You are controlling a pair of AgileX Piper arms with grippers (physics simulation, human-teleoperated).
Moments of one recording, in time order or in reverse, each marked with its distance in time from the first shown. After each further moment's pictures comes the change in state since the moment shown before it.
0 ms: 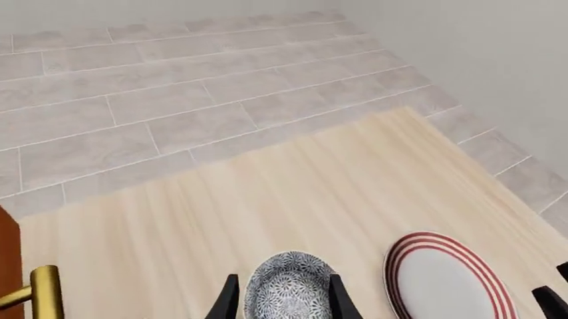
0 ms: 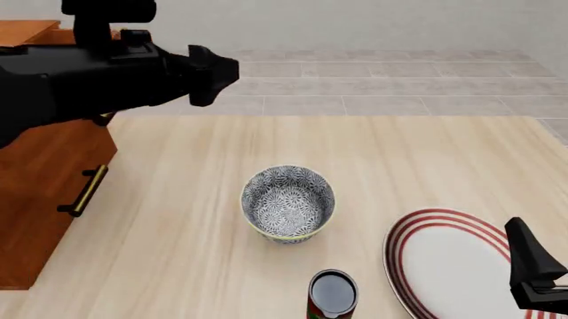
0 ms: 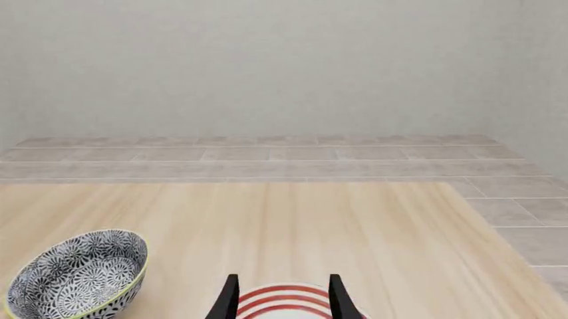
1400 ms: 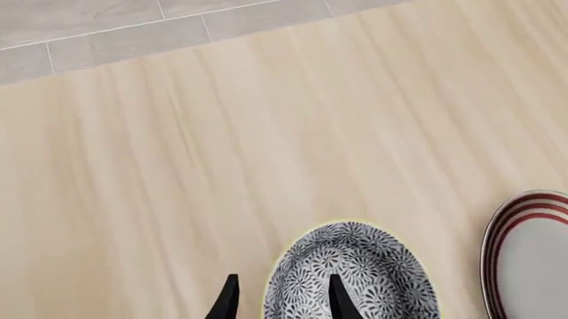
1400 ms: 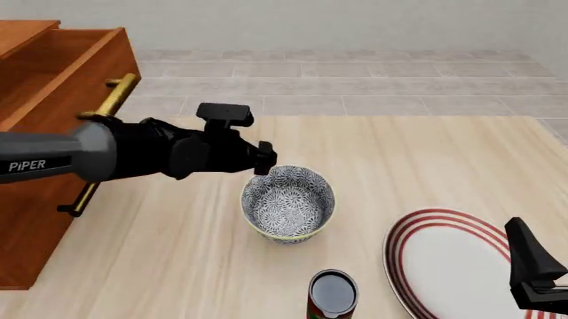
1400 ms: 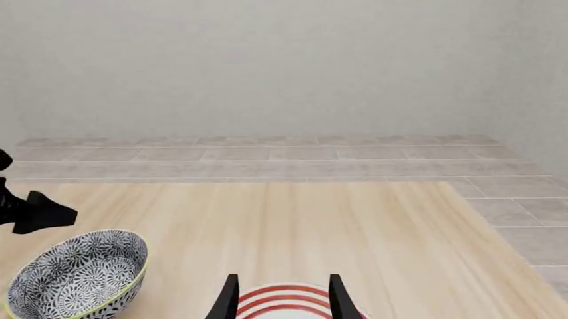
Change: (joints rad) left arm 0.035 0.577 -0.007 -0.178 -0.058; right arm 0.000 0.000 0.000 0.001 0.000
